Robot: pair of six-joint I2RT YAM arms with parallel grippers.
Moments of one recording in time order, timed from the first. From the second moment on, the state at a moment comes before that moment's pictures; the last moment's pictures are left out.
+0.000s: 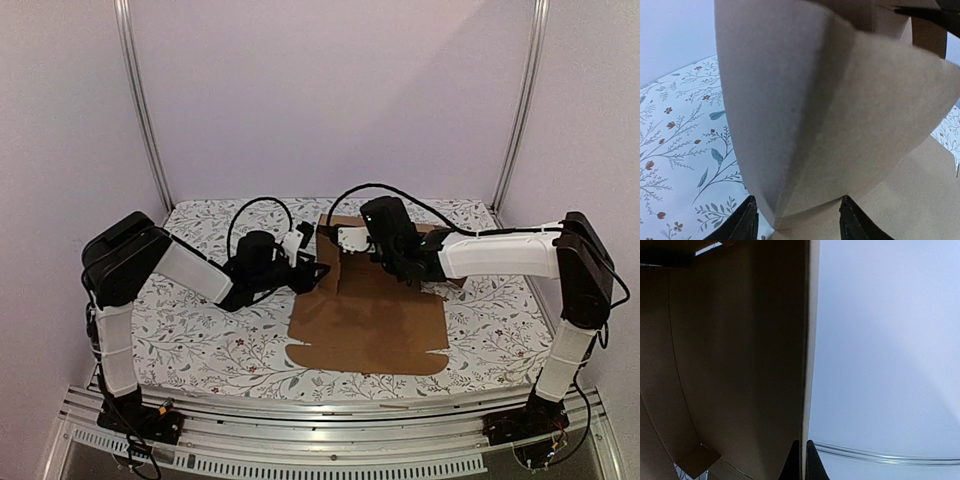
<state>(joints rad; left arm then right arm) -0.70 2.03 0.95 0.75 0.18 -0.08 0.88 1.82 1.26 0.05 0.78 -1.14</state>
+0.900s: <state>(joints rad) -0.91 2.08 0.84 1.15 -0.34 -0.03 0.91 1.77 1.34 -0.28 0.73 -0.92</state>
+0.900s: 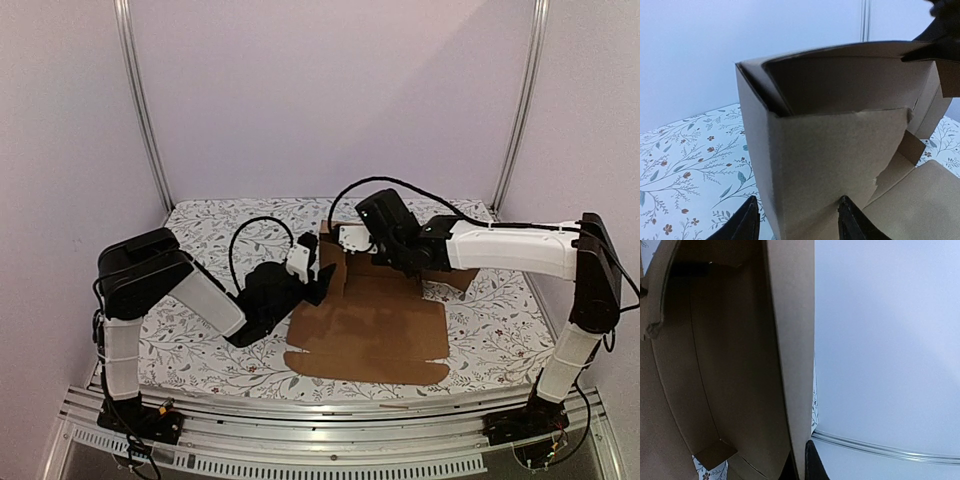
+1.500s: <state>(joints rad) -0.91 1.95 0.74 1.14 -0.18 0.10 0.92 1.73 1.39 -0.45 0.61 -0.88</state>
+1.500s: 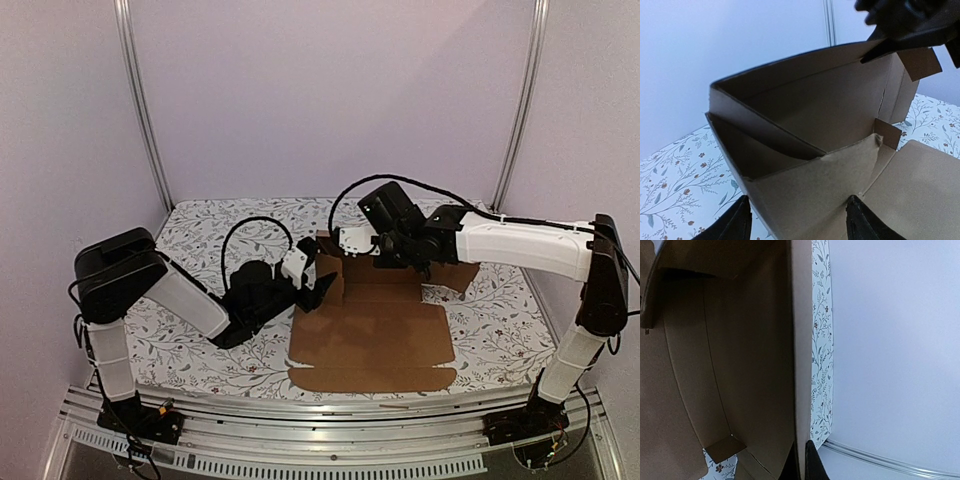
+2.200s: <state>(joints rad) -0.88 1.82 0.60 1.08 -0.12 0.05 0.93 1.79 1.44 -0.42 0.64 -0.90</state>
